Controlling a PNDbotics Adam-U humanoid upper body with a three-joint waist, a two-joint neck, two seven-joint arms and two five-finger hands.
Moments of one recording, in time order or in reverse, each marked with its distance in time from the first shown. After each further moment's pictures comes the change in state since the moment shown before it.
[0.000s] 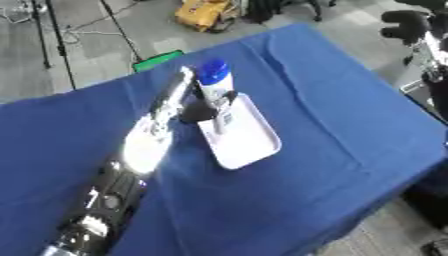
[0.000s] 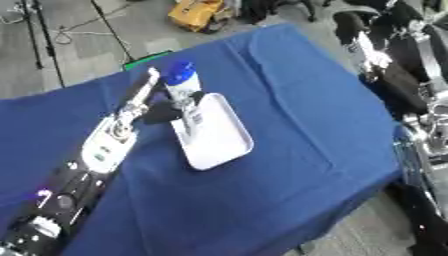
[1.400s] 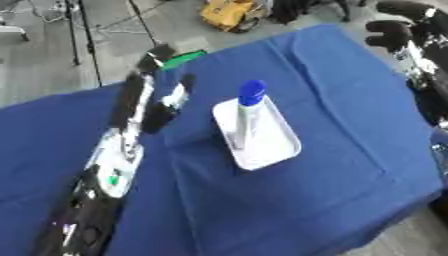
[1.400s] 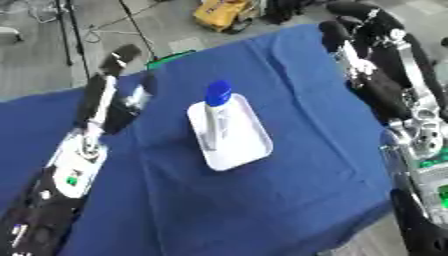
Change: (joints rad) left arm 0.236 0.160 0.128 -0.519 0.012 0.000 0.342; right arm 0.080 -0.006 -0.027 -0.001 0.008 0.001 -0.017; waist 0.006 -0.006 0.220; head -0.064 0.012
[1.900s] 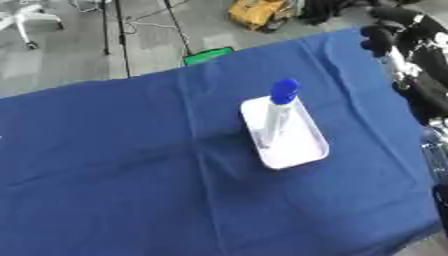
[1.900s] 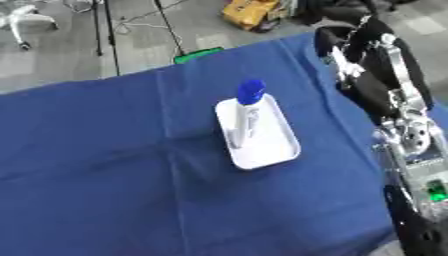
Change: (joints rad) left arm 0.293 0.201 0.169 -0.338 0.290 0.091 0.047; right arm 0.026 -0.016 -0.018 0.009 0.018 0.000 -0.018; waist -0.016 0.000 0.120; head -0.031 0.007
